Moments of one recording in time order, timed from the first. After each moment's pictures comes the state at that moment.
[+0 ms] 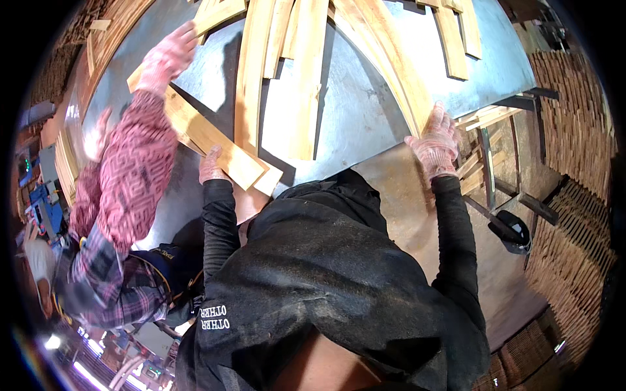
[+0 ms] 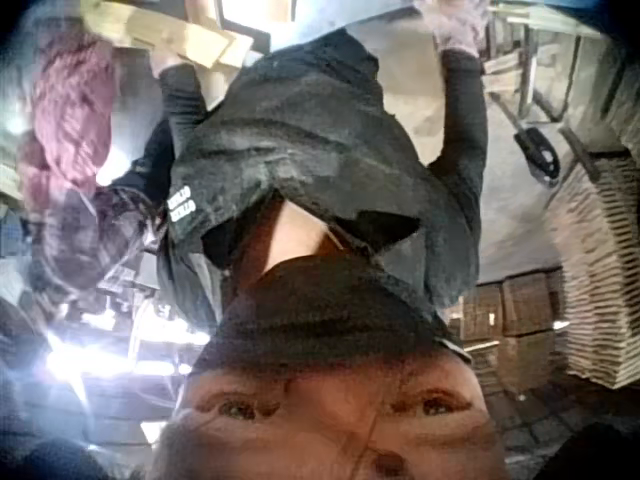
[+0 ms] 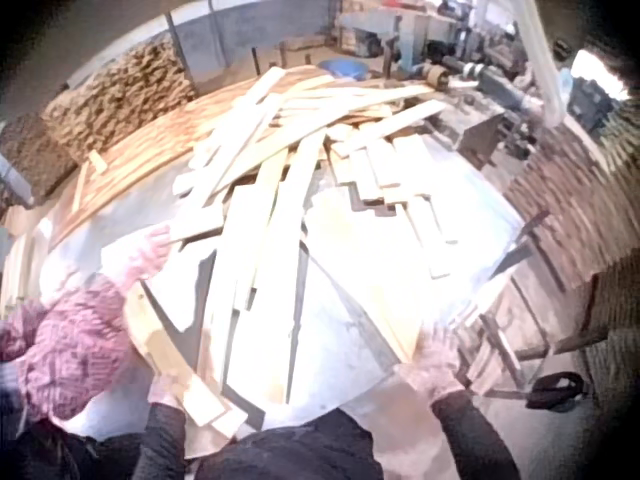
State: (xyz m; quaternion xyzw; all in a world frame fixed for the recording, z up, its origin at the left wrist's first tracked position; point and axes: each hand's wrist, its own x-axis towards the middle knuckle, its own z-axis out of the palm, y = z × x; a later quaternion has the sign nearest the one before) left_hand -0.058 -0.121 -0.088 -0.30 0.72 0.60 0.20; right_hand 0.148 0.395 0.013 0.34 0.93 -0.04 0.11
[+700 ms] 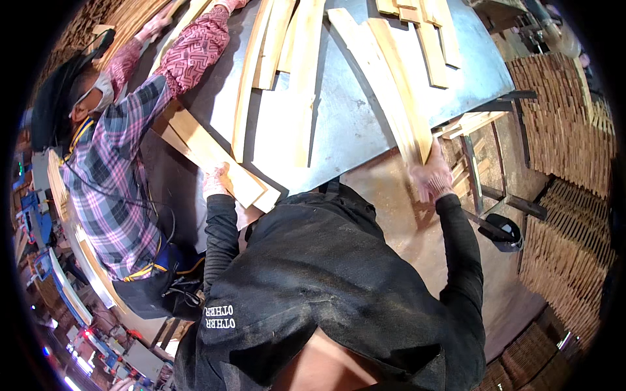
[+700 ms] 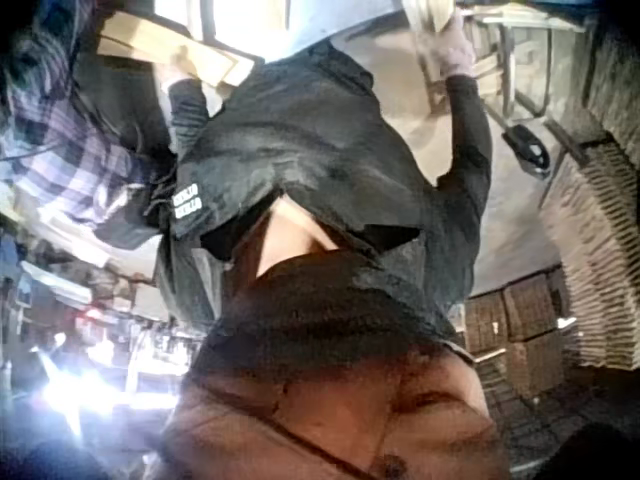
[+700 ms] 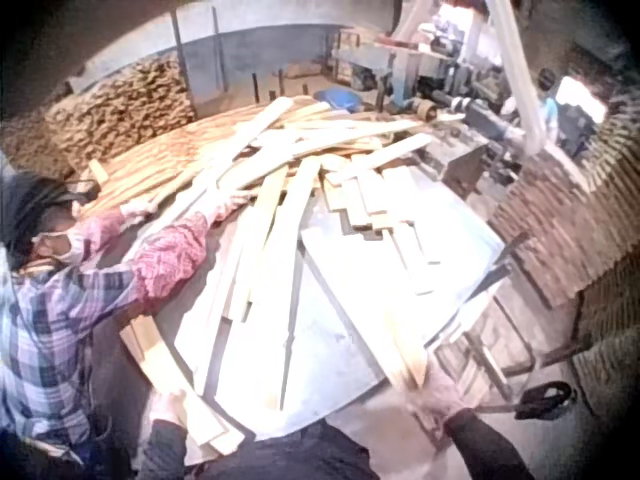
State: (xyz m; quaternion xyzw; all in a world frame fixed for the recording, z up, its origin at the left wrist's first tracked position) left_hand -0.005 -0.122 -0.081 -0.32 0.55 0.76 0.14; right_hand 0.211 0.389 0.064 0.43 0.85 -0.25 0.16
